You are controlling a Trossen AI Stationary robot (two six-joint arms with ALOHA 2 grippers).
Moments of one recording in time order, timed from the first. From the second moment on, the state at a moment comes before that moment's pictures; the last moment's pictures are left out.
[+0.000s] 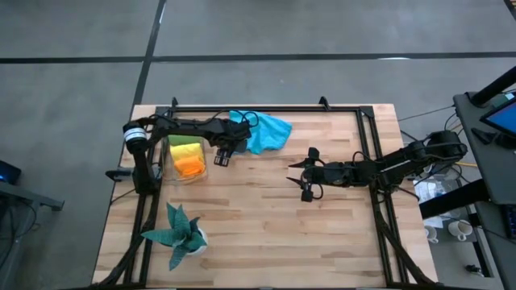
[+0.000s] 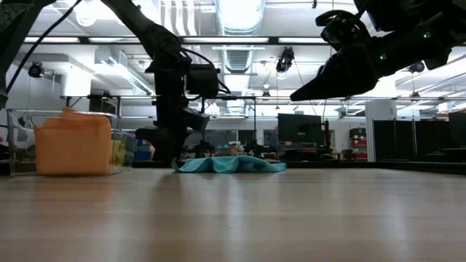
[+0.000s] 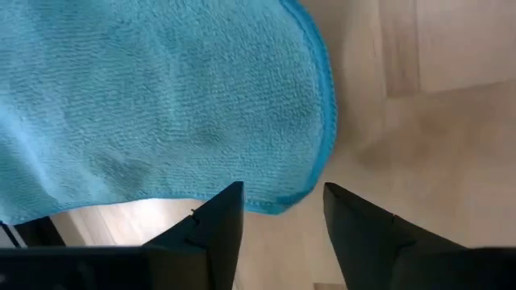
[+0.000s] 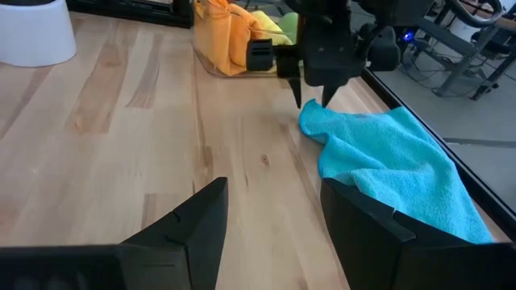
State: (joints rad) left arm 0.39 1.82 1.17 -0.71 -0.27 0.64; right arm 0.14 1.31 0.42 0.51 0.37 -0.09
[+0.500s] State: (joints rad) left arm 0.38 1.79 1.18 -0.70 -0.24 0.63; right arm 0.14 1.31 0.42 0.51 0.37 -0.09
